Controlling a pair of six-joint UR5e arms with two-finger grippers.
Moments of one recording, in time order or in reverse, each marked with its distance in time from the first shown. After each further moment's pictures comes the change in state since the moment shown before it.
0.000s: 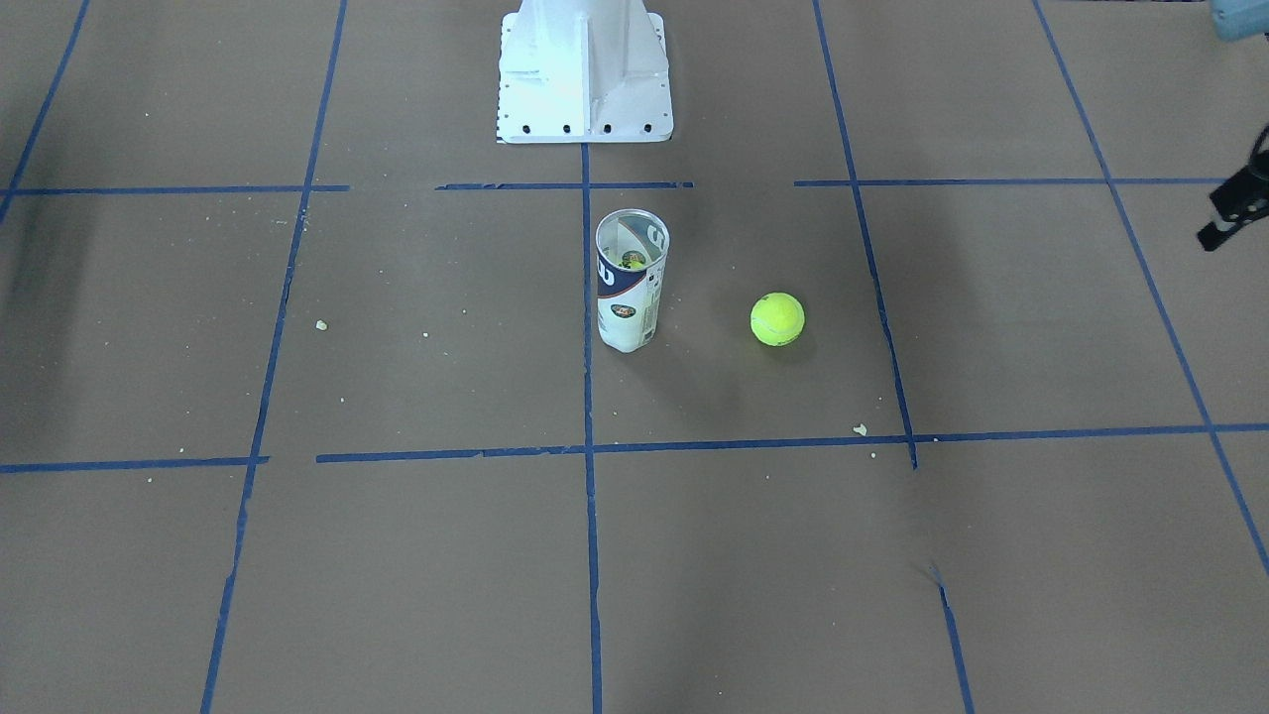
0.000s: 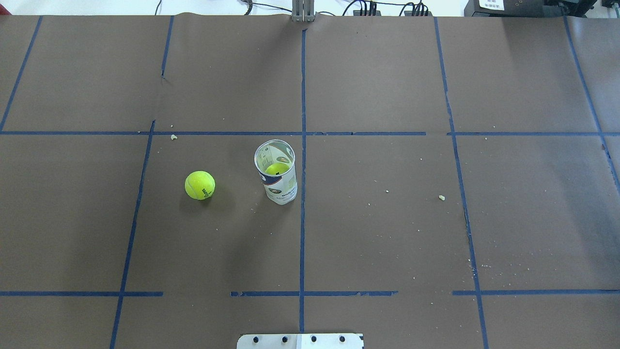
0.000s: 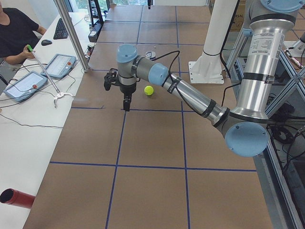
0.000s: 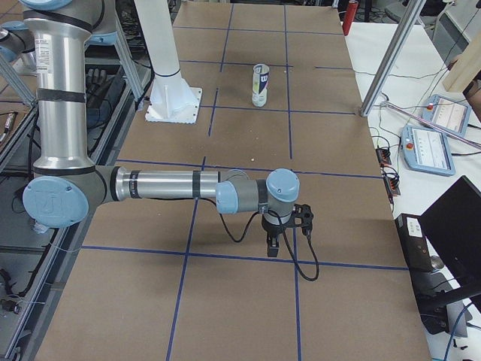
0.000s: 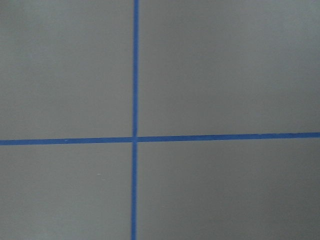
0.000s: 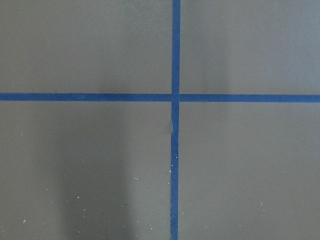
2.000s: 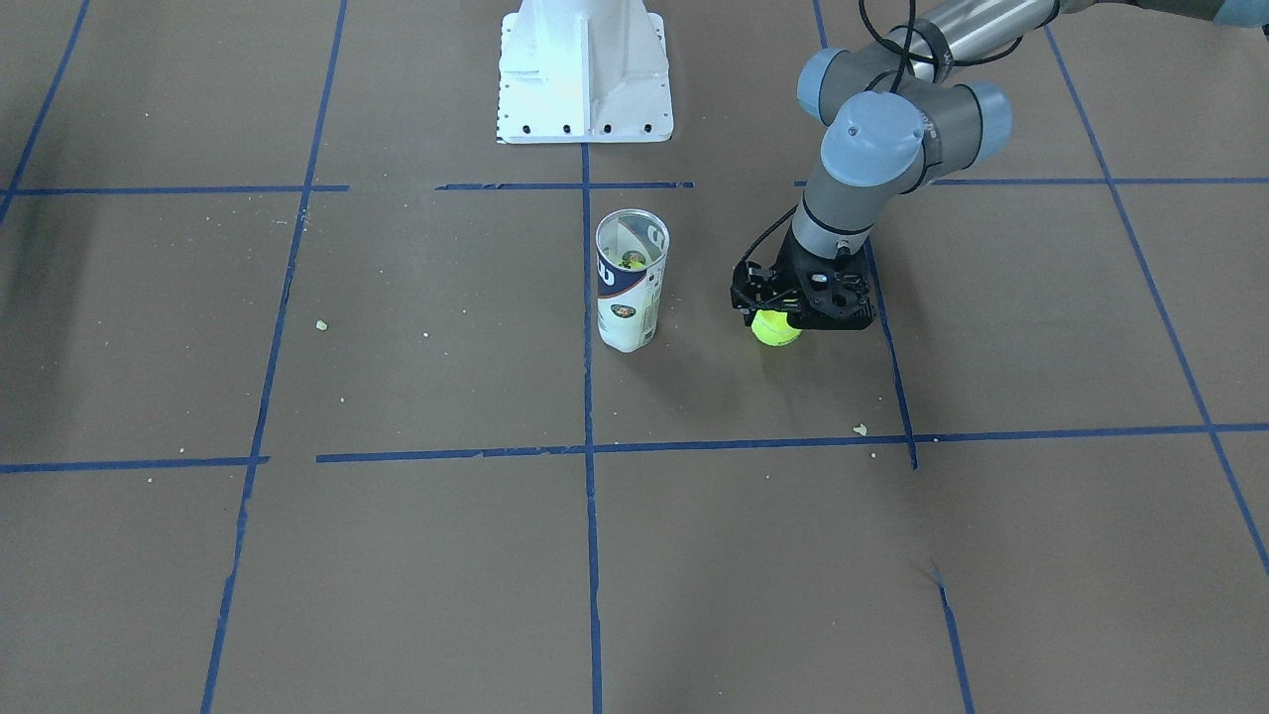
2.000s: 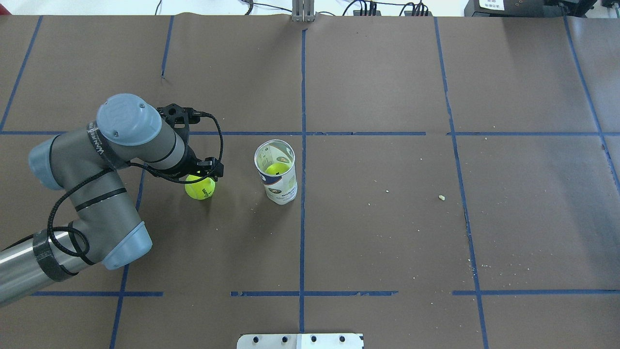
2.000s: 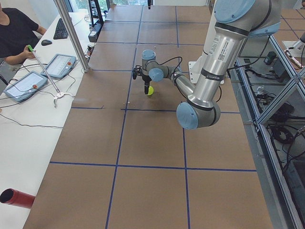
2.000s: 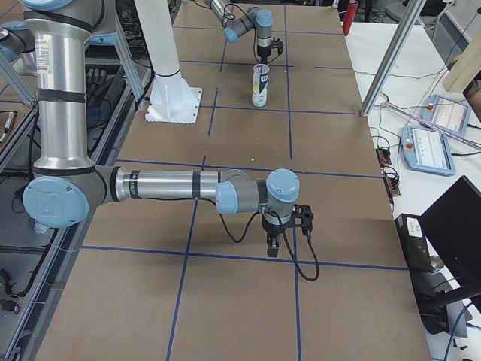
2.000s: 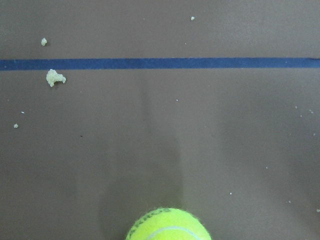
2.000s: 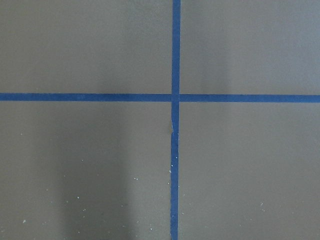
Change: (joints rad) left arm 0.672 -0.278 0.366 -0.409 0.380 -0.620; right arm 0.000 0.000 0.000 0.000 0.000 0.000
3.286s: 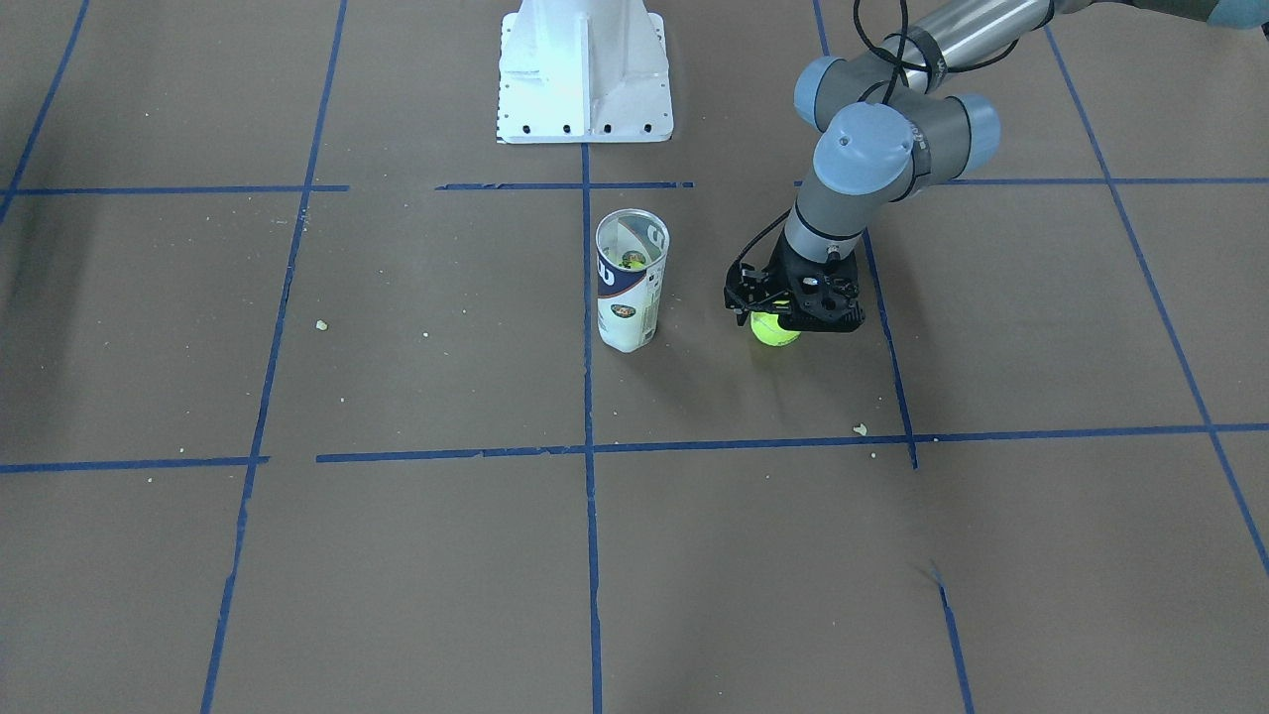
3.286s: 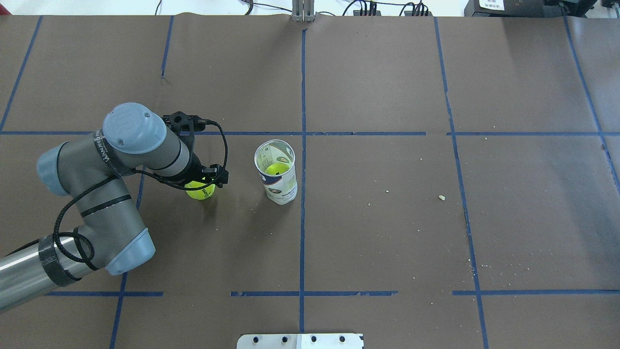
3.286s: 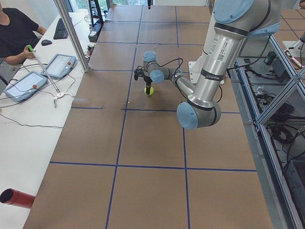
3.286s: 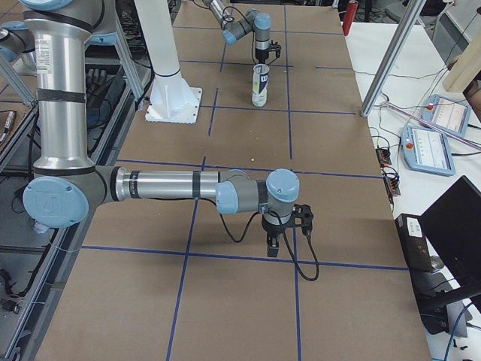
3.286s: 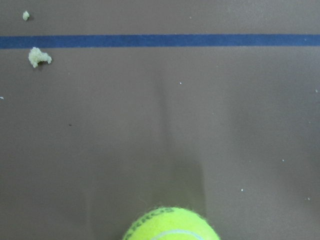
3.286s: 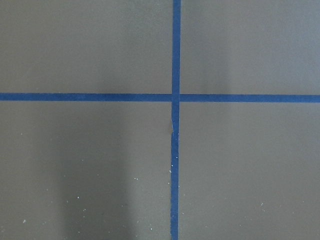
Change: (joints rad) left arm 0.024 0.001 0.013 -0.033 -0.004 -0.008; right arm 0.000 0.000 0.000 0.000 0.000 0.000
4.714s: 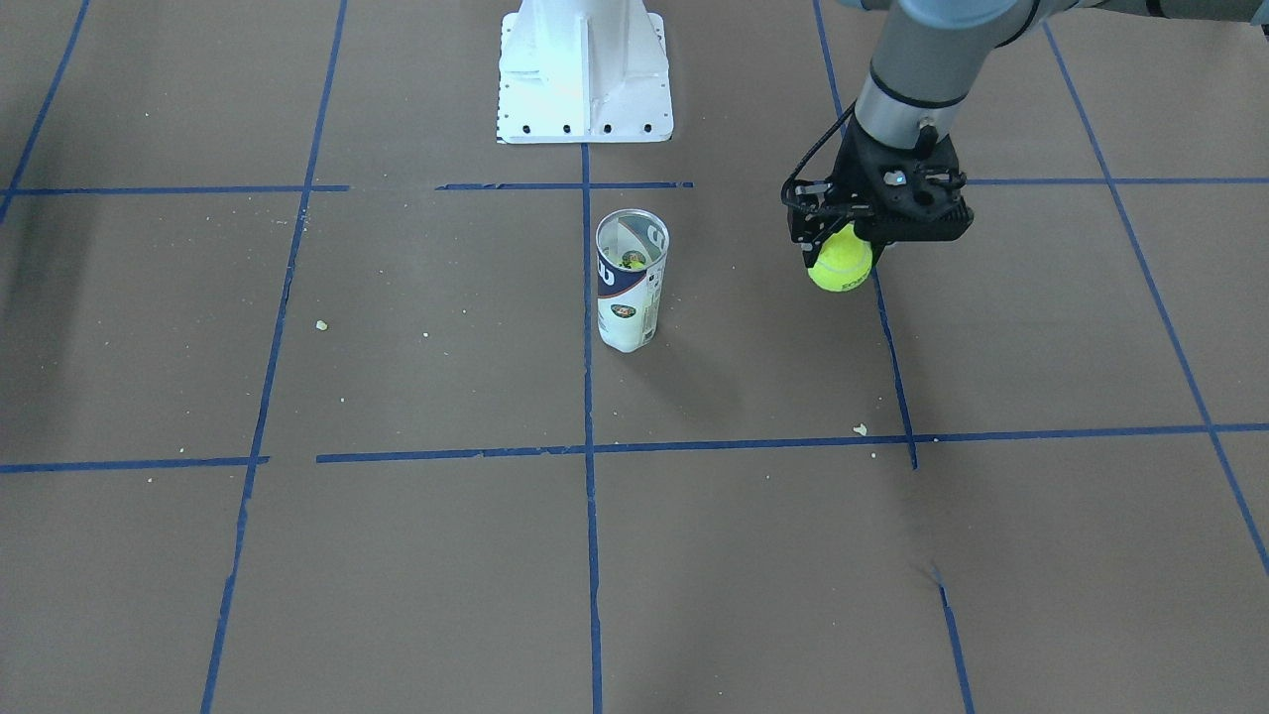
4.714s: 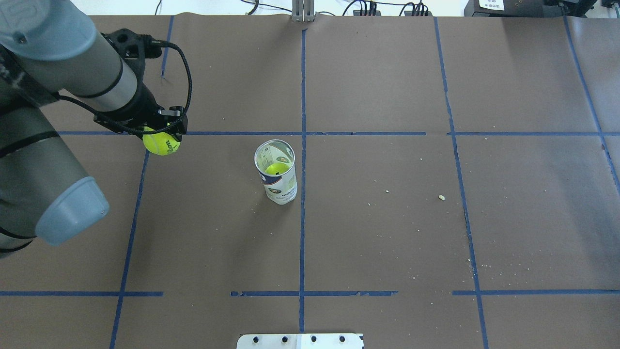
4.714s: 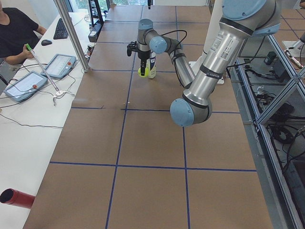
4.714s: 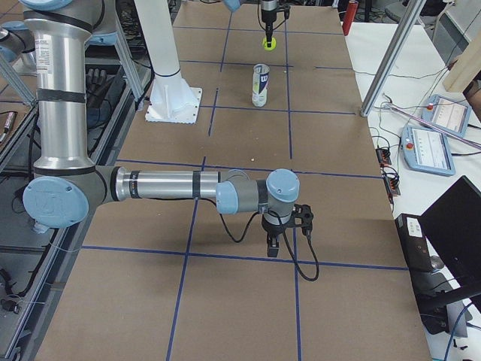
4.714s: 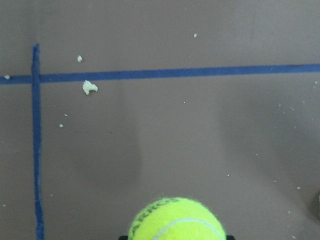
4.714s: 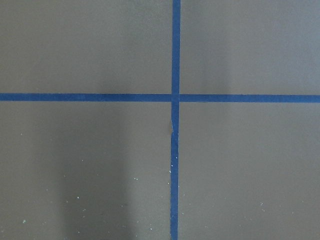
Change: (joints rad) left arm -0.219 -0.131 -0.376 0.622 -0.081 0.164; right arm 0.000 0.000 0.000 0.000 0.000 0.000
